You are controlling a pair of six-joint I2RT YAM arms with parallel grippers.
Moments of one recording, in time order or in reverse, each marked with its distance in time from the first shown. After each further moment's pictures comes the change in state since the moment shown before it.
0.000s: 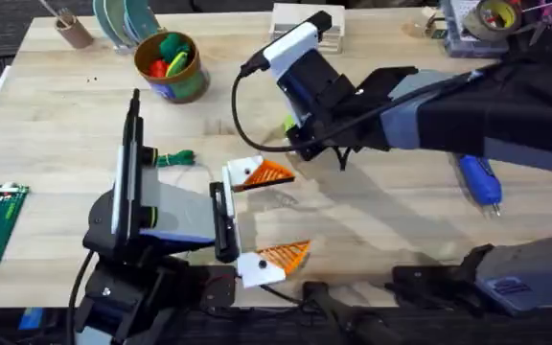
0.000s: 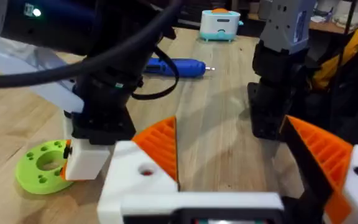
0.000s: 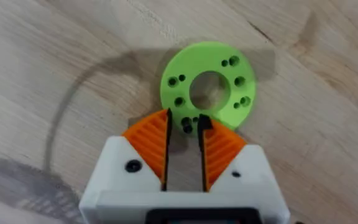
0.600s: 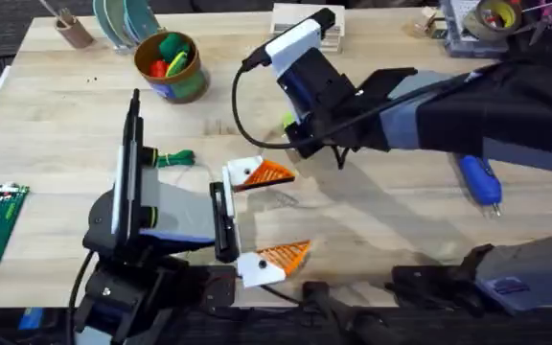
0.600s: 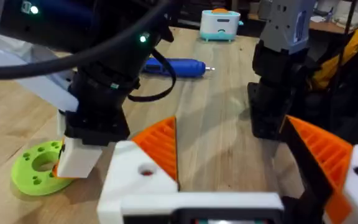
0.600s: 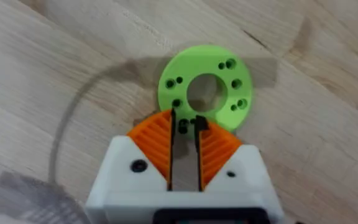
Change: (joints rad) left arm 0.000 0.000 0.000 0.000 0.000 0.000; right arm 0.000 0.002 -0.007 0.043 0.006 0.024
